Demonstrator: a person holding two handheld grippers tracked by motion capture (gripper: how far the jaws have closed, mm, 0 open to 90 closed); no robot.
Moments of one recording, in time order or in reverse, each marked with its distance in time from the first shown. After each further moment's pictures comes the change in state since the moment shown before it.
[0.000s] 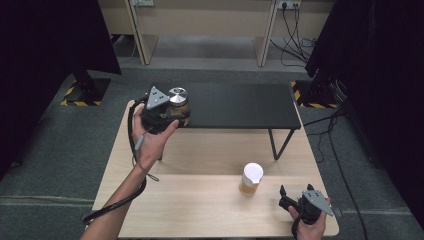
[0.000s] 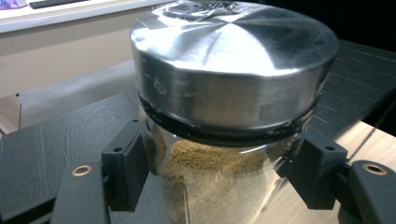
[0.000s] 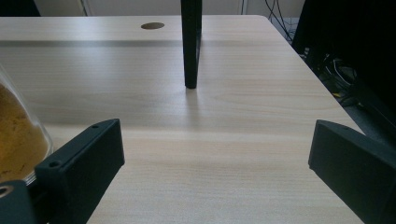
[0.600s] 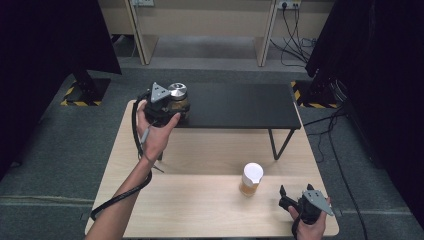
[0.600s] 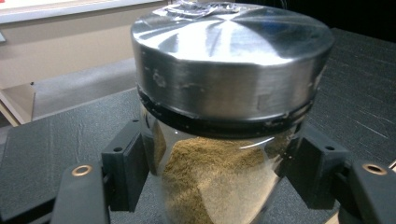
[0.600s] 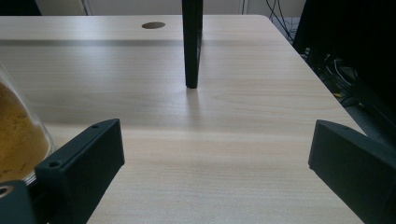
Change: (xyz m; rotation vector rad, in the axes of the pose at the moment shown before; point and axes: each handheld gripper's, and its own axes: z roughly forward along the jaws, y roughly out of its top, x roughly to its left) left arm 0.010 -0.006 0.022 -0.001 0.038 -0.052; right arm 0.000 0.001 0.000 0.003 0.002 -0.002
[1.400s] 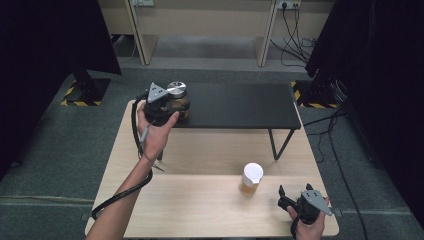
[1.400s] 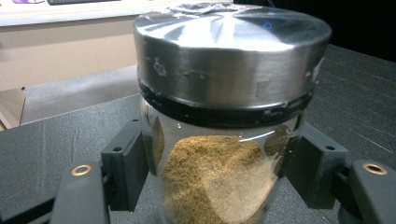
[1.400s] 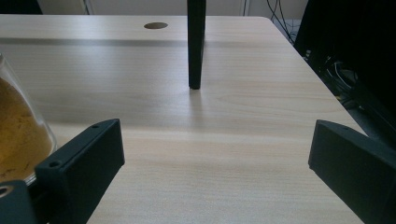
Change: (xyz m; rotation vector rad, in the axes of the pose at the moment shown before) left arm 0.007 -0.013 0.006 -0.052 -0.014 -0.024; right arm 0.002 -0.001 0.001 -0.005 0.002 -0.014
